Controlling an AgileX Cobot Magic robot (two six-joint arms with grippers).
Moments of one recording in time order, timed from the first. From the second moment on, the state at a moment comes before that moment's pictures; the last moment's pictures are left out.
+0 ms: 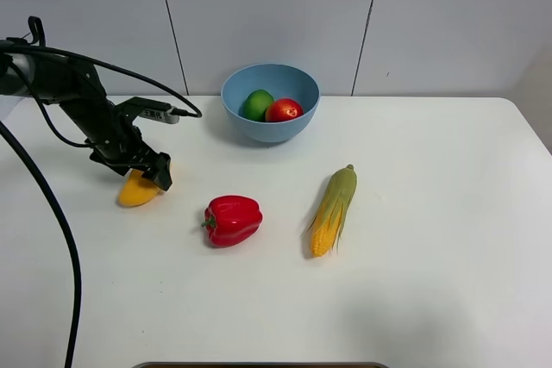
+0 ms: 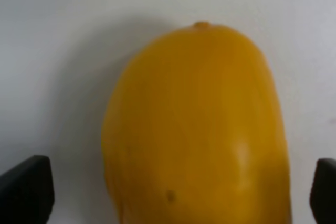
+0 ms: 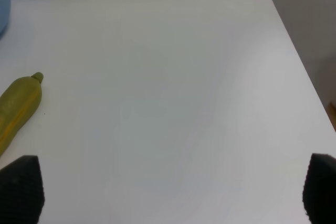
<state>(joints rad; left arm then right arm) -0.15 2.11 -1.28 -0.23 0.65 0.50 0.04 0.00 -0.56 -0.10 1.10 0.13</state>
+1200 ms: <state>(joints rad) -0.15 2.15 -1.29 -0.23 0.64 0.51 0.04 0.00 -0.56 -0.10 1.10 0.13</state>
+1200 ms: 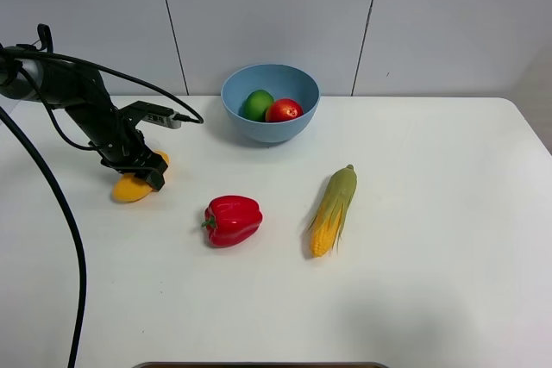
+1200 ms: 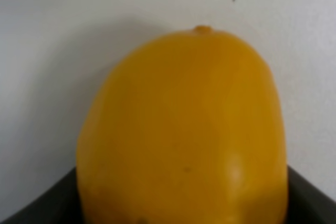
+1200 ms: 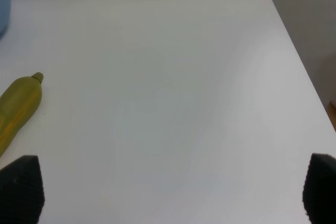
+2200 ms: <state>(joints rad) -0.15 2.00 -1.29 -0.24 0.69 0.48 0.04 0.00 -0.56 -0.10 1.10 0.13</state>
